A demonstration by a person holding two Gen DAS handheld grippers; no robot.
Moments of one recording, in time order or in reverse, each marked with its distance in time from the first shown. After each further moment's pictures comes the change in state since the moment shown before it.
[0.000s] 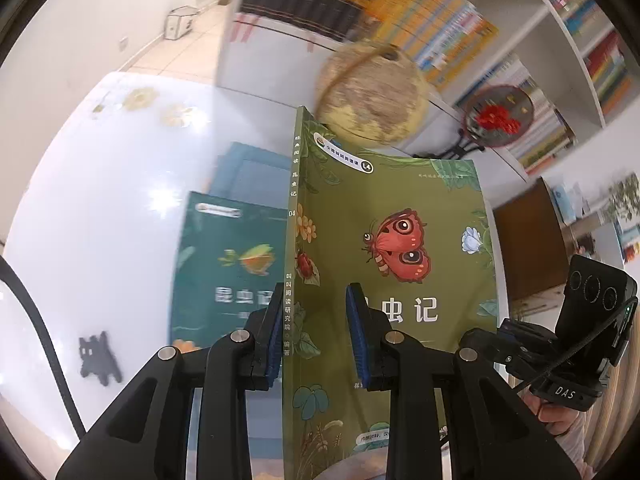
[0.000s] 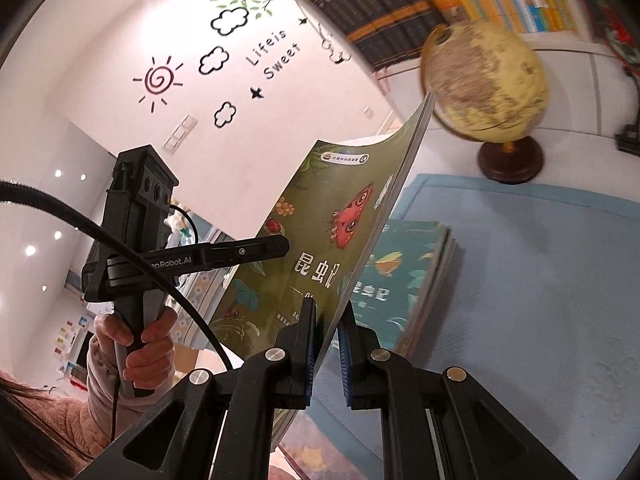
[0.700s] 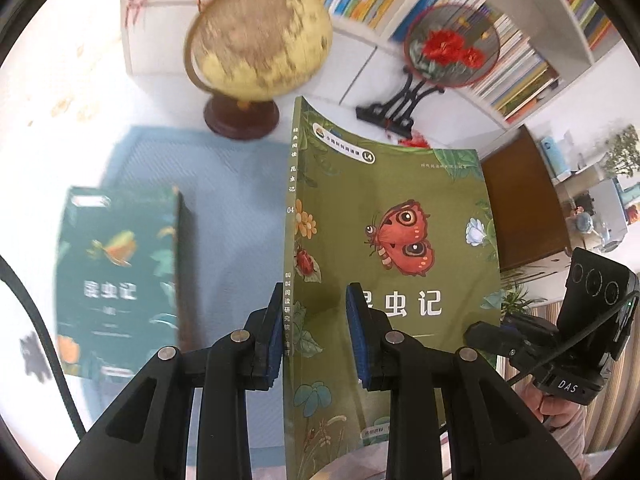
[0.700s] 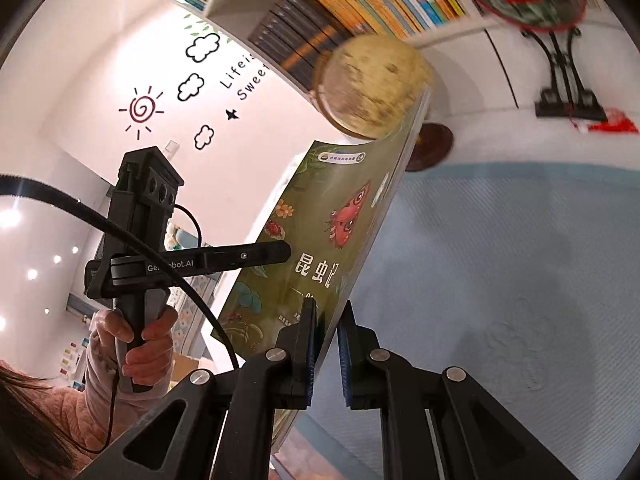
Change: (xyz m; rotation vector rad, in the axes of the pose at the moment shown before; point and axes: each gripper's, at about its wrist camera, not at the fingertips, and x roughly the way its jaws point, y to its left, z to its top) left arm 0.079 -0.137 -0.013 0.117 0.088 -0.024; right arm -0.114 -0.102 -0.042 0.076 -0.074 -0.031
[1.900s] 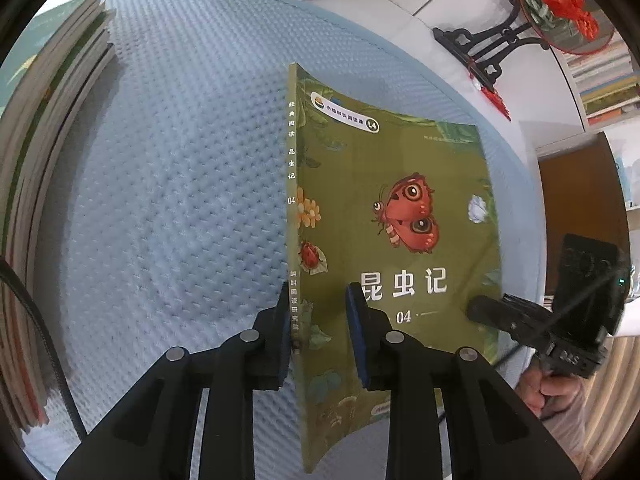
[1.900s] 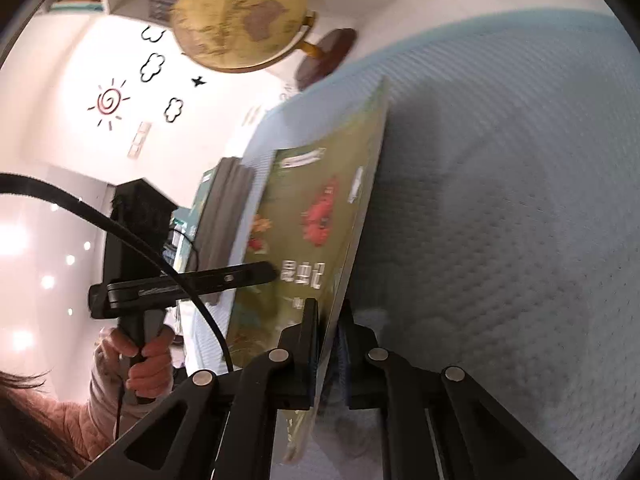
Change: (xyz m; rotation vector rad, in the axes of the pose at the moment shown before) left arm 0.211 0.017 -0.042 -0.227 0.147 0.011; right arm 0.048 -0.208 -0.038 0.103 0.231 0.082
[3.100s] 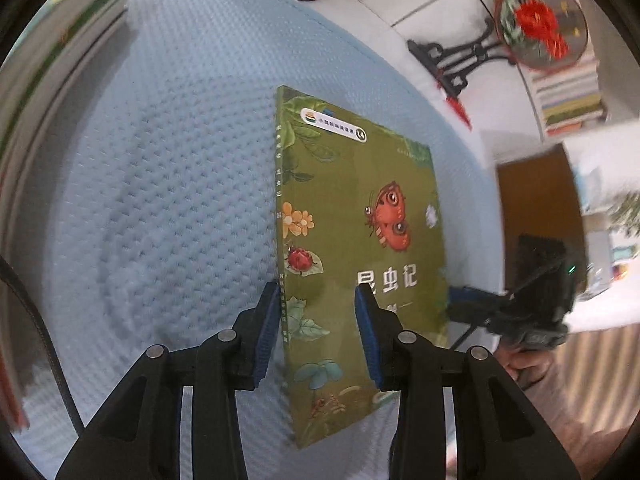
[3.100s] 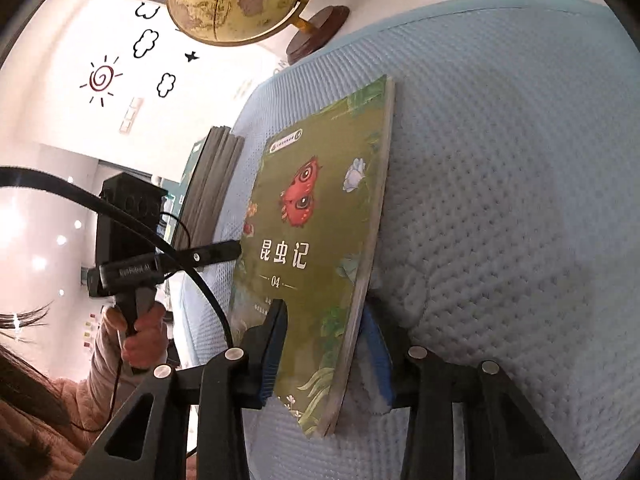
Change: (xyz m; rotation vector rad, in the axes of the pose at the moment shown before) left arm -0.009 0.026 -0.008 -0.028 -0.017 -0.228; right arm 0.007 -0.016 -0.004 0.005 0.088 -0.028
